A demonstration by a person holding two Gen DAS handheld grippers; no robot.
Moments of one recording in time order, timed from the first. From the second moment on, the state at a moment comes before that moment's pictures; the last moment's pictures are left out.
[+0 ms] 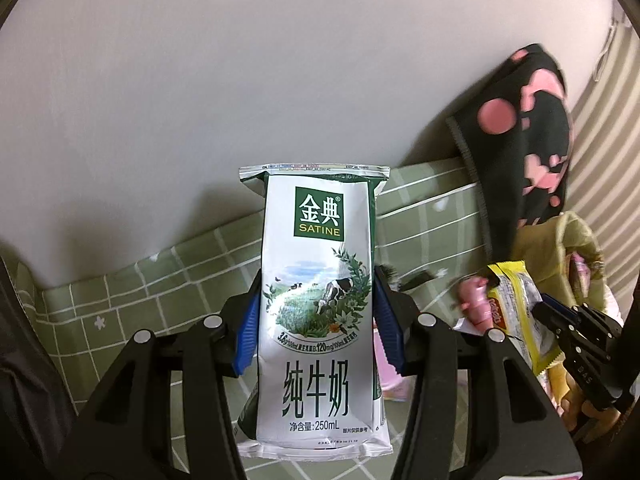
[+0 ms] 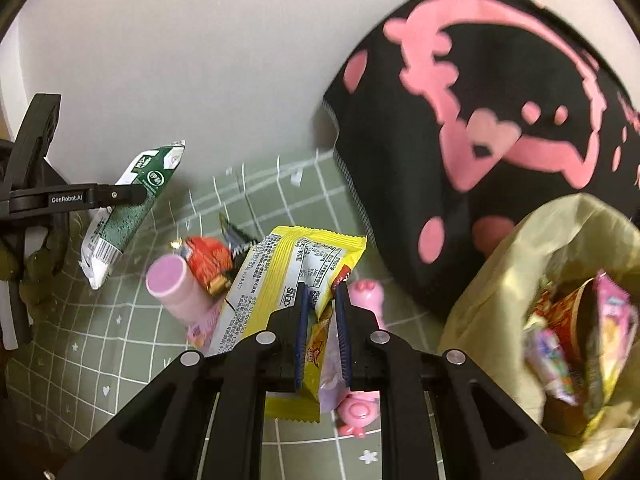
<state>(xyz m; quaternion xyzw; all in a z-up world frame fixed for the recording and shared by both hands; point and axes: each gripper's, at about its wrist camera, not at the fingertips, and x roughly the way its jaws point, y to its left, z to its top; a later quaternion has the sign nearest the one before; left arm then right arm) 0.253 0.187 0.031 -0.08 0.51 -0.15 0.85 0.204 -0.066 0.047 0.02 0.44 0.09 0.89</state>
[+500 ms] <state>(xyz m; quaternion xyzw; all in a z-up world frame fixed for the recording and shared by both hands) 0.240 0.059 0.122 -0.04 0.40 -0.28 0.87 0.163 -0.144 0.138 0.01 0.35 0.01 0.94</state>
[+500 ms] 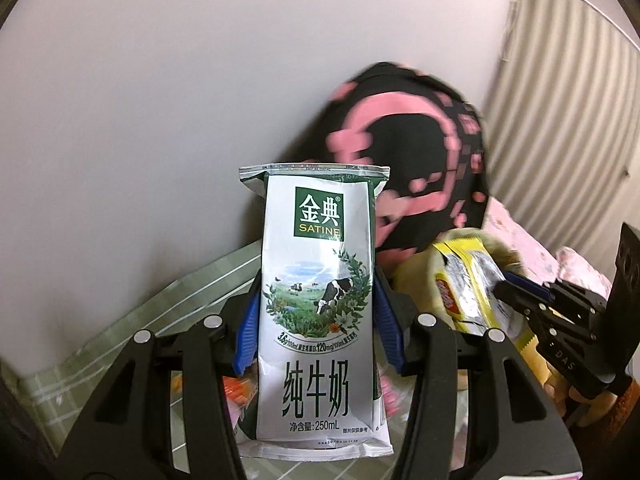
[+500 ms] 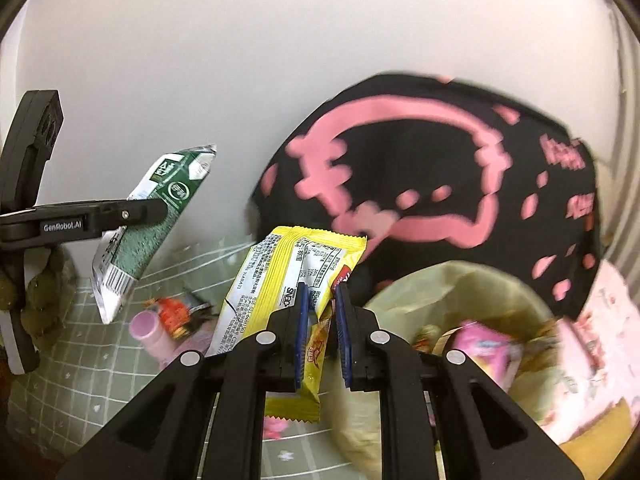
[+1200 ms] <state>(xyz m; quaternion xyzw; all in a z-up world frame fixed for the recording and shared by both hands) 0.202 -0.085 0.131 0.00 0.40 -0.43 0.81 0.108 -0.262 0.145 0.04 0.36 -0.12 0.93</state>
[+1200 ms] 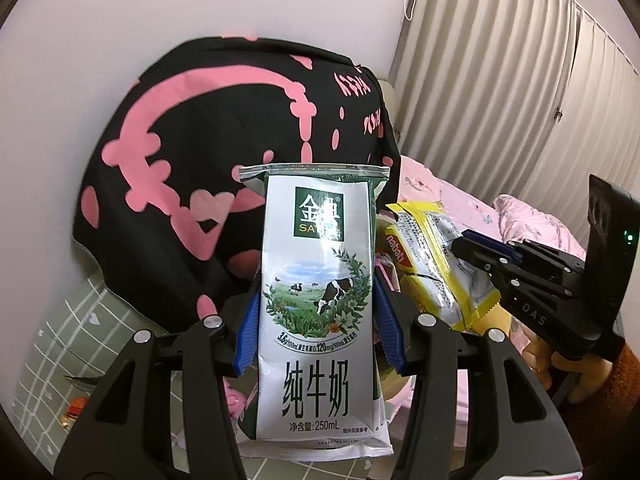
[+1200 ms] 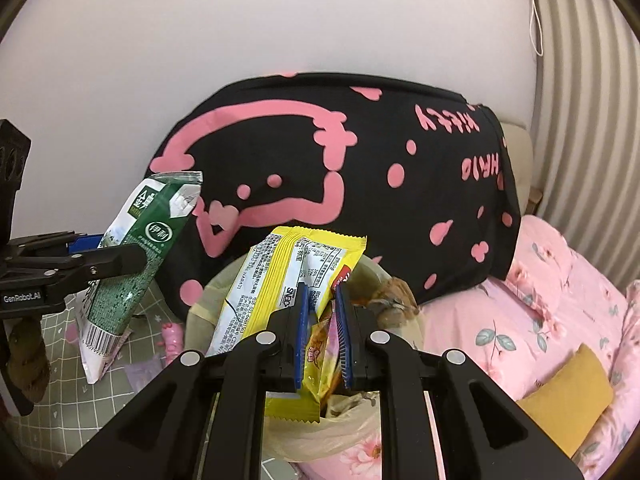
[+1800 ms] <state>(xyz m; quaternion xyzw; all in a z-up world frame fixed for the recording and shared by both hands) 0.224 -0.066 0.109 -0.03 0.43 -0.38 0.82 0.159 -0.274 0.098 0.06 0.40 -0.10 0.91</state>
